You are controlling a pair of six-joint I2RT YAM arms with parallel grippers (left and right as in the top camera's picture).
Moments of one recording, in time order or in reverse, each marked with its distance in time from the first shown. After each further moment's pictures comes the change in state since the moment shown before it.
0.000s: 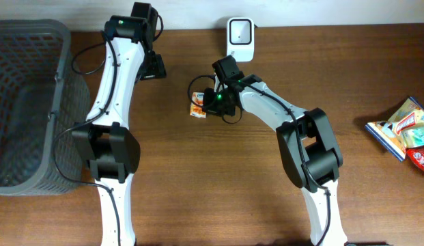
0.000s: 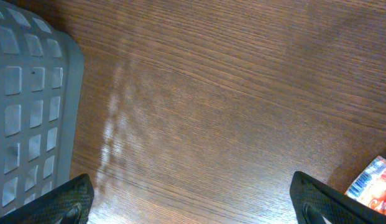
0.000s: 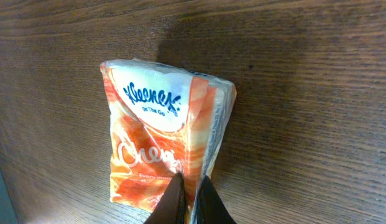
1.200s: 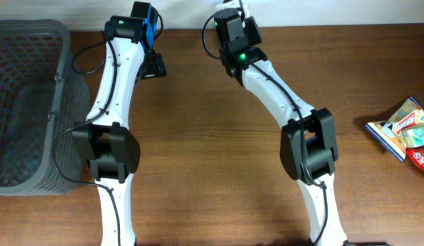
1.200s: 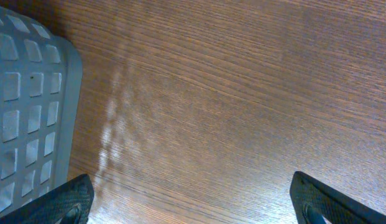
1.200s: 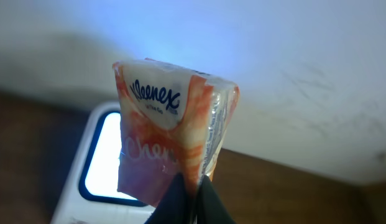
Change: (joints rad) left arm 0.000 0.000 -0.002 0.019 0.000 0.000; right arm -0.039 0.092 0.381 0.322 1.048 -0.912
